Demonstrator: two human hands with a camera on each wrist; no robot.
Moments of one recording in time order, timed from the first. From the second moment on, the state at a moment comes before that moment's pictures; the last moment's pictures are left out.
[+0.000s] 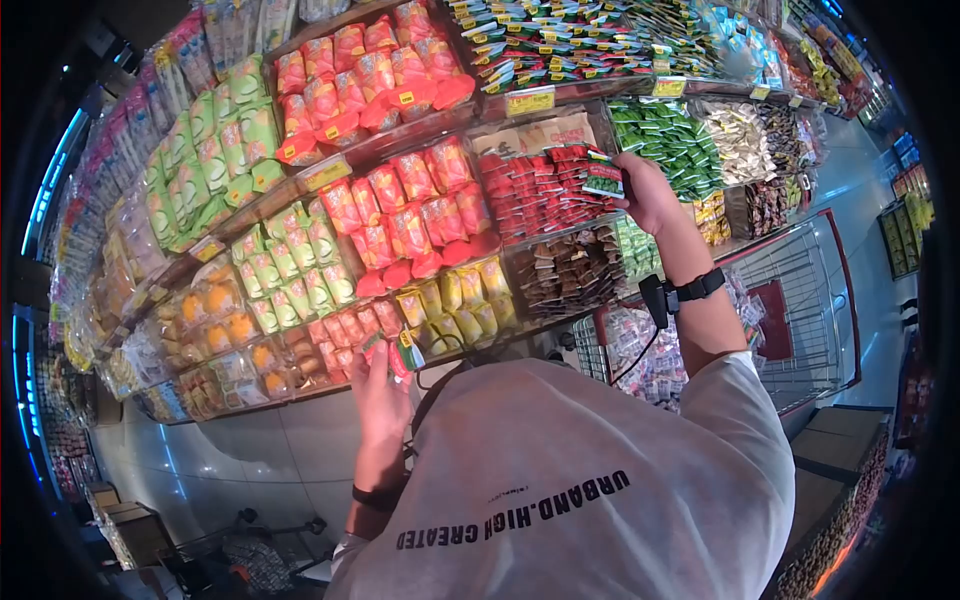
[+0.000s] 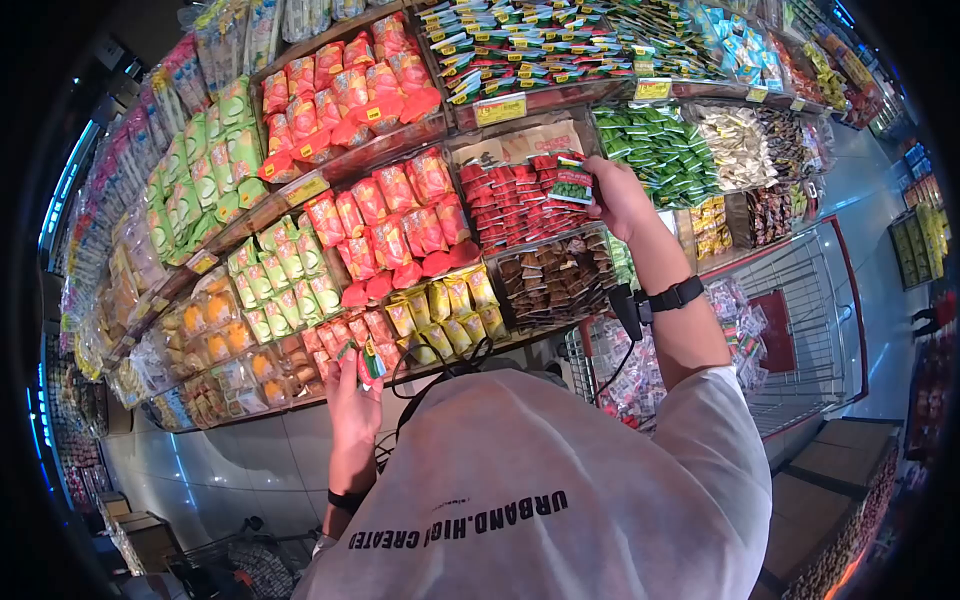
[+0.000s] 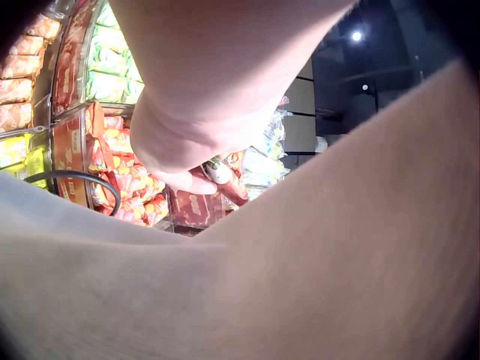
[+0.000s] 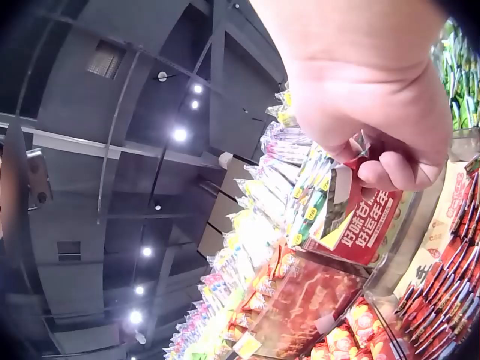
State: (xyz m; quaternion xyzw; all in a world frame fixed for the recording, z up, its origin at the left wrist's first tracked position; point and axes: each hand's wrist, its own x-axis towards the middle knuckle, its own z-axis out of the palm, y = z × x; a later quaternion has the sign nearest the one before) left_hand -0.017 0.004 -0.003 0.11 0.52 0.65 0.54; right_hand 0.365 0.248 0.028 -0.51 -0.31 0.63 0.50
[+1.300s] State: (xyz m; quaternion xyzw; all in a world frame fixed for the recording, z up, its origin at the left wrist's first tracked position) left_hand -0.013 0.007 -0.006 0.13 0.49 0.66 0.55; right_hand 0.340 0.225 -0.055 -0.48 -0.71 0.16 0.48
